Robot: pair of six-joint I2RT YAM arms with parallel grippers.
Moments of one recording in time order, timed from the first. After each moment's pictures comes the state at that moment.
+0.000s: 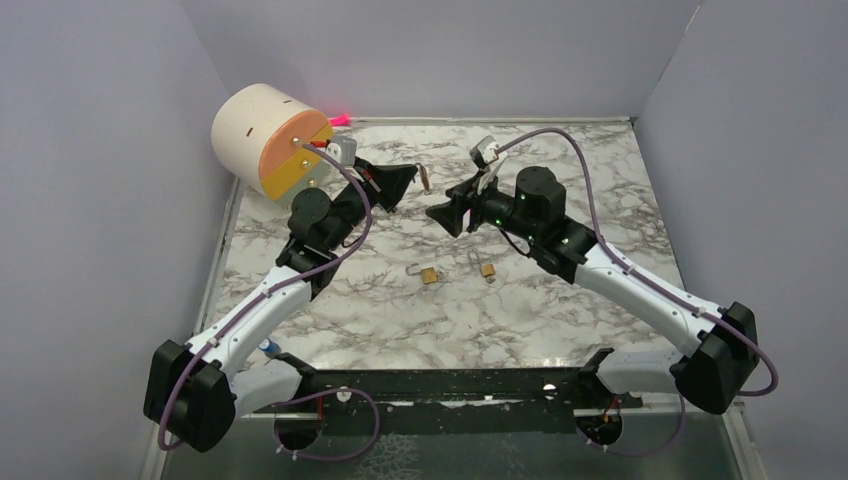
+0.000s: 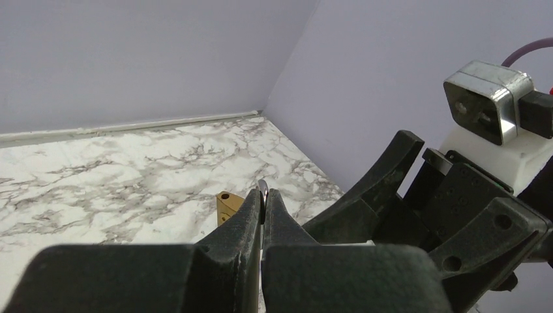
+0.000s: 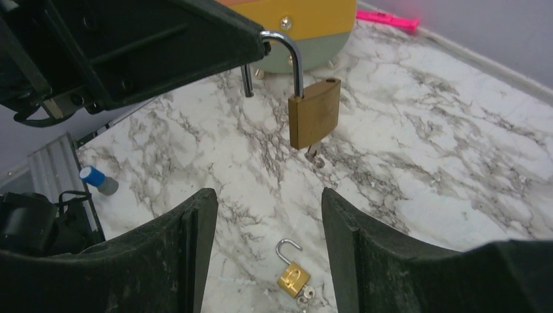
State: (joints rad) left arm -0.50 1.11 0.78 0.57 0.21 -0.52; right arm 0.73 1.26 1.04 0.07 -0.24 0.12
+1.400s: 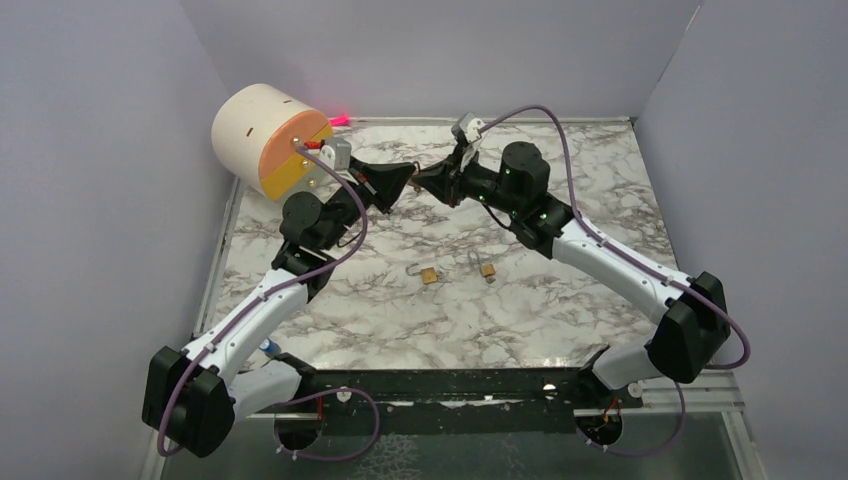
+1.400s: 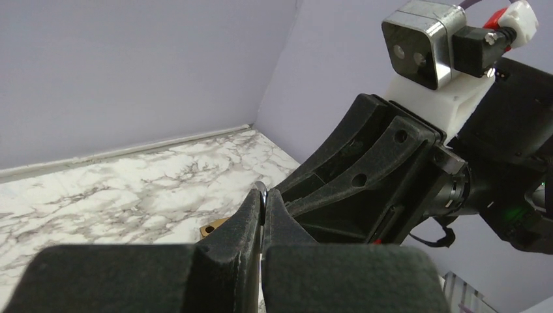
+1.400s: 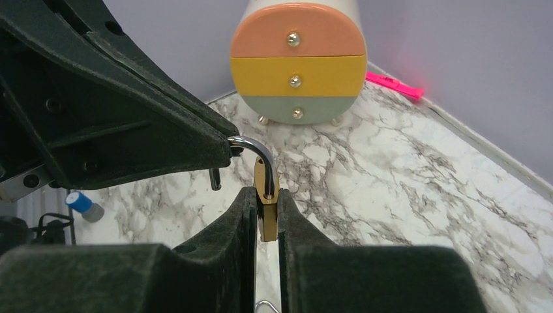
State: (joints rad) left arm -0.49 1.10 0.77 0.64 0.28 -0.50; right arm 0.72 1.44 1.17 0.27 -0.33 0.06
